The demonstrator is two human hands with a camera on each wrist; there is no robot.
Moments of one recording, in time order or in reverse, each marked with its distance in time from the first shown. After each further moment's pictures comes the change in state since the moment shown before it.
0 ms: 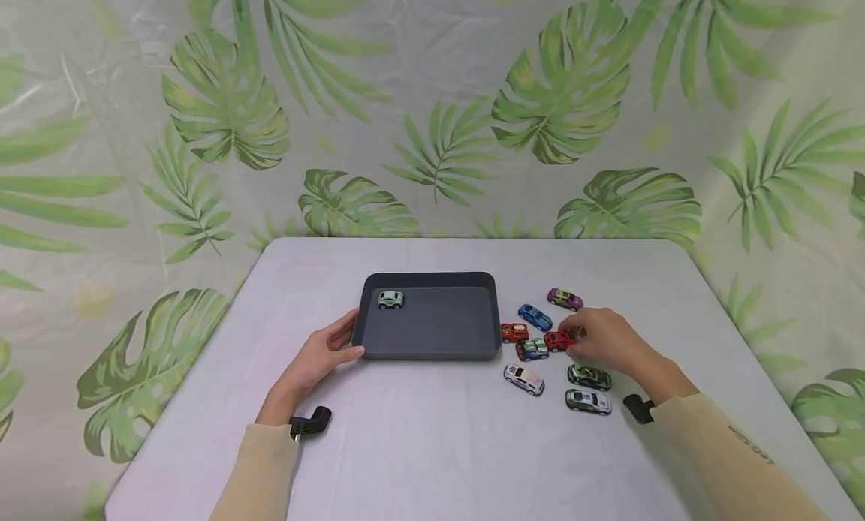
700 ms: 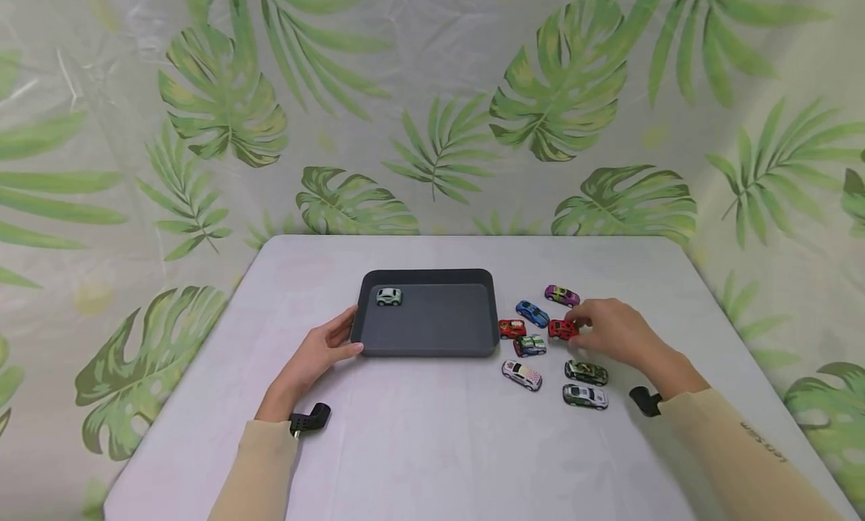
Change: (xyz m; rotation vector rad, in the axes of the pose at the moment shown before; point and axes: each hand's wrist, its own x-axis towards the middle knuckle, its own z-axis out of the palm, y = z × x) left_hand -0.004 0.016 0.000 -0.019 -0.039 -0.034; right_hand -0.011 -0.003 -0.018 -0.094 0.071 -0.018
